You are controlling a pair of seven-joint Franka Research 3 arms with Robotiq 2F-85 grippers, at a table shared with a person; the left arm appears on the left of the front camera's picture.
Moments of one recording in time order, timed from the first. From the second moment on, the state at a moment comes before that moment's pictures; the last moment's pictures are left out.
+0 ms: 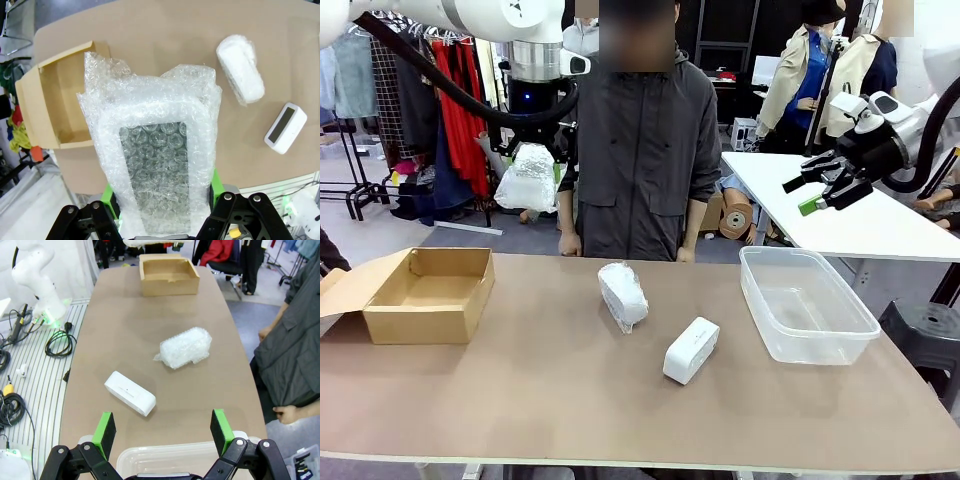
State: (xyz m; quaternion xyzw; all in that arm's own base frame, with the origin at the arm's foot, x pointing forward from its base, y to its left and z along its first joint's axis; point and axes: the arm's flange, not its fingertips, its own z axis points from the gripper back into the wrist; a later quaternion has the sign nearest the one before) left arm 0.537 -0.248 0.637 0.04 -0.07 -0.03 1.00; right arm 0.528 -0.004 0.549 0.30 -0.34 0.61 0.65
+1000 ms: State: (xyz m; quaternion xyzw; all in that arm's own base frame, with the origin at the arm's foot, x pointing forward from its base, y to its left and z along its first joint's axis) left arm 0.542 -0.113 0.579 0.10 -0.01 0.02 0.99; right arm 0.528 -0.005 0.548 0.30 -0.34 0.61 0.65
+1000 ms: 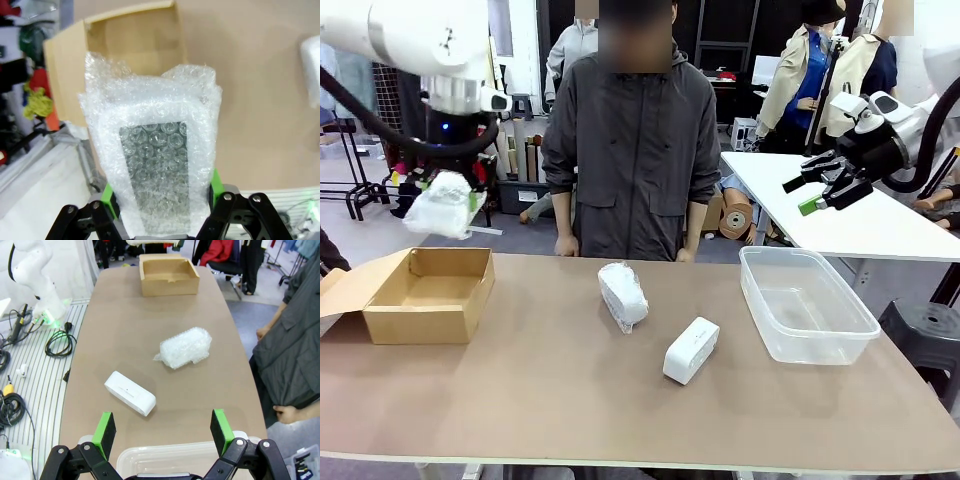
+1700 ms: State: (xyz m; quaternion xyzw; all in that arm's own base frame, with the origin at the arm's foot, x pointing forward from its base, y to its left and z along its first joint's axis) left arm 0.551 -0.051 0.530 0.15 -0.07 0.06 0.98; right arm 0.528 -0.005 0.548 0.30 -0.34 0.61 0.65
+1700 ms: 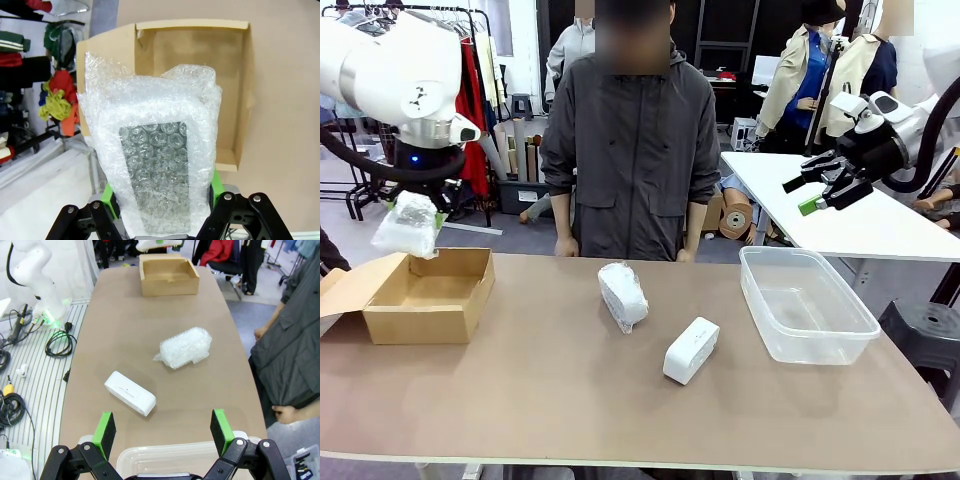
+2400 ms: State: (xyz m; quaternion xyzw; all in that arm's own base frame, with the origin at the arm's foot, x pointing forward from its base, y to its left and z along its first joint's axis) left arm 0.552 -0.055 0.525 0.14 -0.06 0.07 0.99; right arm 0.528 -0.005 0.548 0.30 -0.34 0.61 0.65
